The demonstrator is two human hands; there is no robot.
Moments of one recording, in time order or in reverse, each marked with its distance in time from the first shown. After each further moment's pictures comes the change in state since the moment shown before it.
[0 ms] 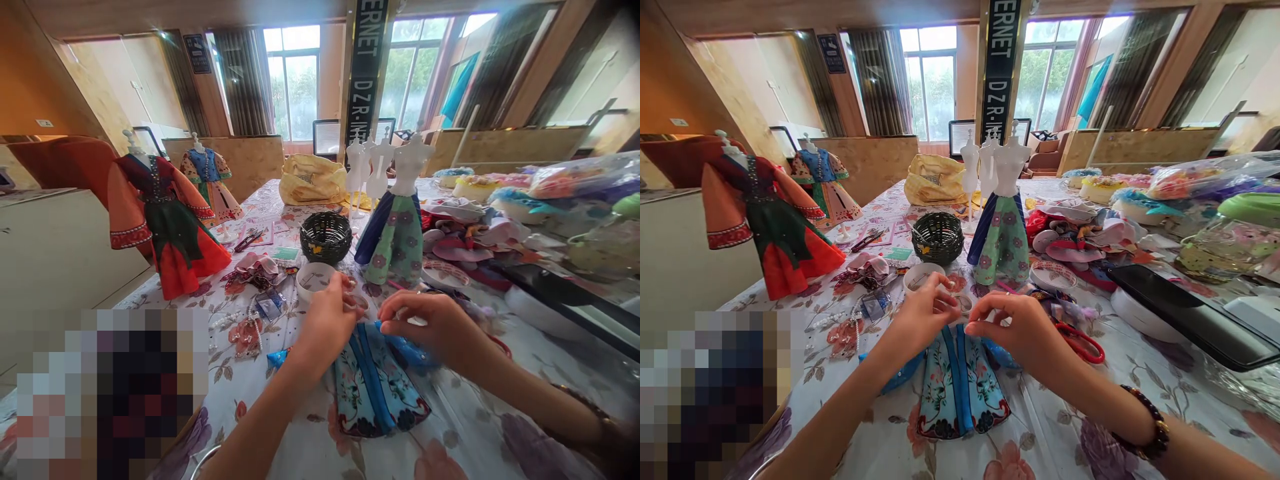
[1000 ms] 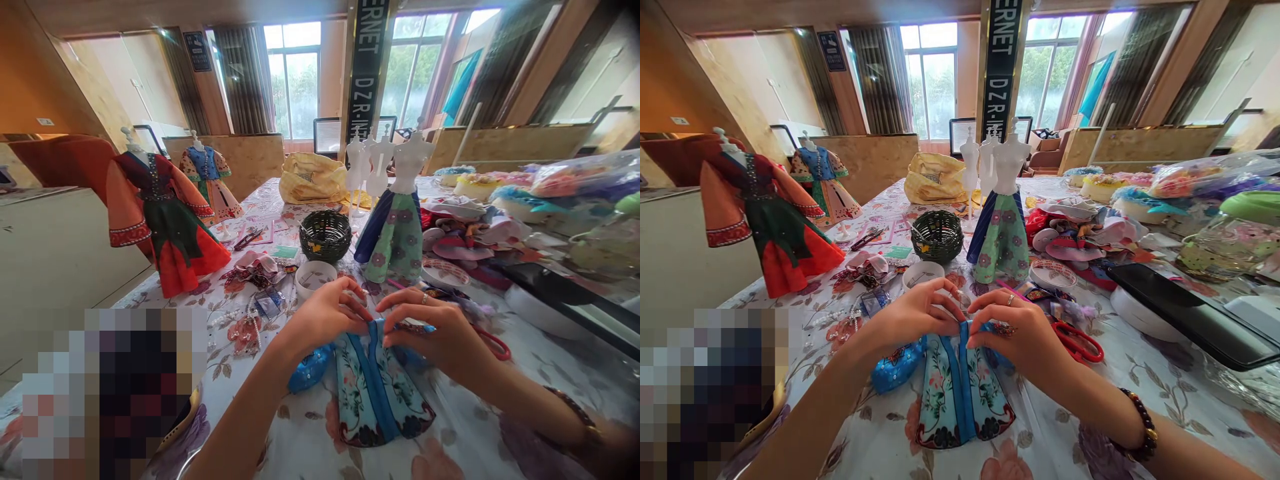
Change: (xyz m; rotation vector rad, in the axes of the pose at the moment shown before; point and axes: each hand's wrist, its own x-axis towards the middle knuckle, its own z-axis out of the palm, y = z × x) left_hand 0.001 0.010 -0.016 -0.293 -0.418 -0.140; right_hand -0.009 0.004 0.002 -0.138 0.087 -0.228
